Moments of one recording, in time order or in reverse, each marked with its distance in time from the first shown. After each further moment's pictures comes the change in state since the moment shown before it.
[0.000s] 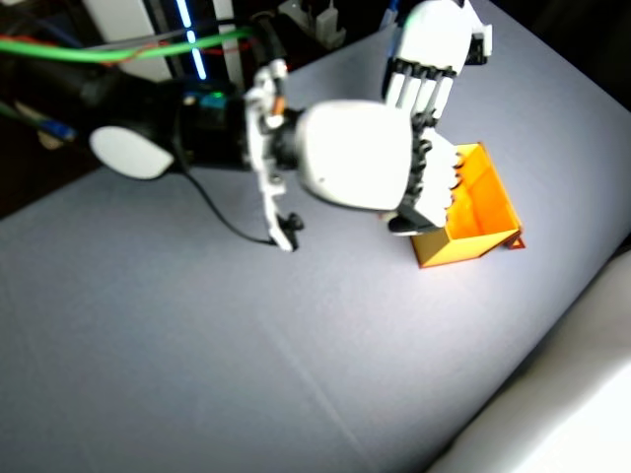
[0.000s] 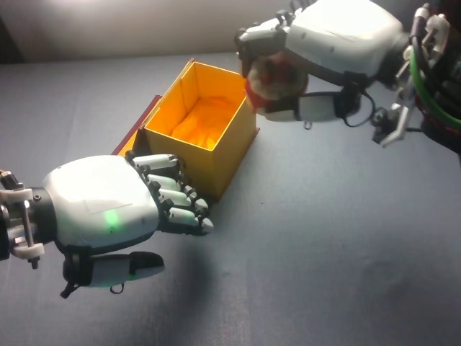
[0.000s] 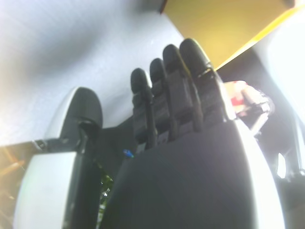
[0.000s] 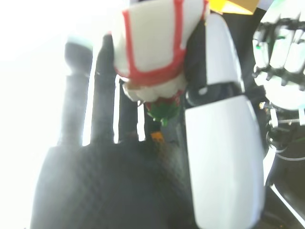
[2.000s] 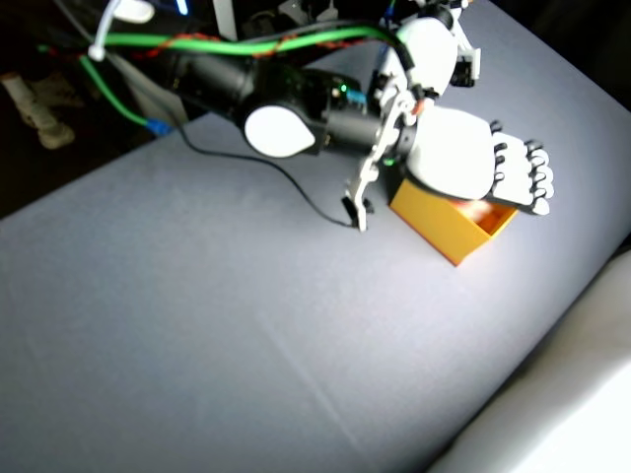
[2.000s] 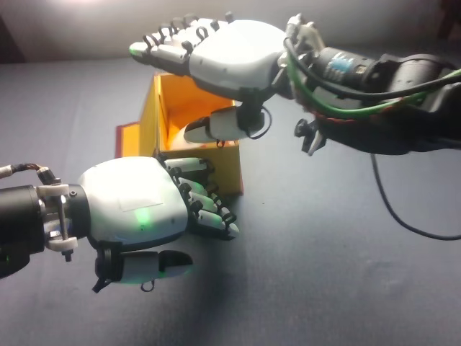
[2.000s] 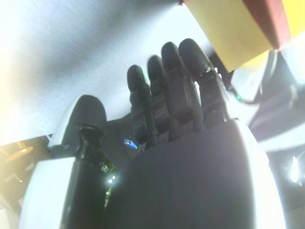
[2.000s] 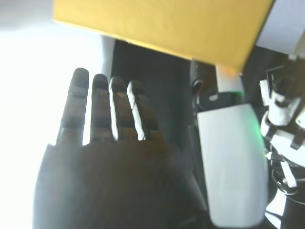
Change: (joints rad) left arm -0.043 -0.095 0.068 0.110 -0.003 -0.114; right arm 0.095 -0.221 0.128 -0.037 -0.253 0.000
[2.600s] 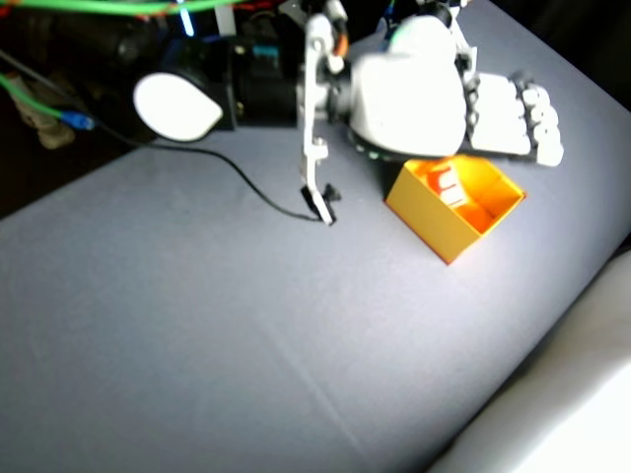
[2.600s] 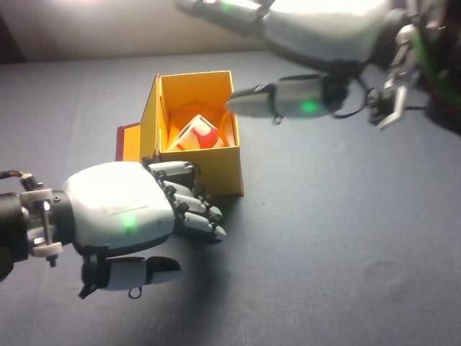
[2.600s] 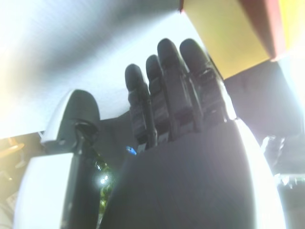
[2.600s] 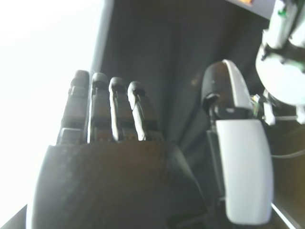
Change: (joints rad) left arm 0.039 0.039 -0.029 -0.072 -0.009 0.016; right arm -0.019 0.319 -0.254 -0.081 0.217 0.002
